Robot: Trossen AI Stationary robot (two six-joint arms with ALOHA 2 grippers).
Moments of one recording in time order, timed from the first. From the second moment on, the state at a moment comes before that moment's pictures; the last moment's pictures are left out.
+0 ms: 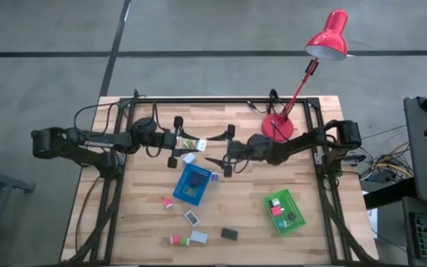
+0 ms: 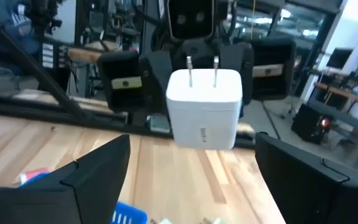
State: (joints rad) left arm 0.30 1.22 0.42 0.74 0.44 0.35; right arm -0.04 1.78 0.80 1.02 0.05 -0.18
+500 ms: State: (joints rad) left arm 0.29 1.22 0.42 0.79 0.47 0.34; right arm -0.04 1.78 0.86 1.05 0.02 -0.19
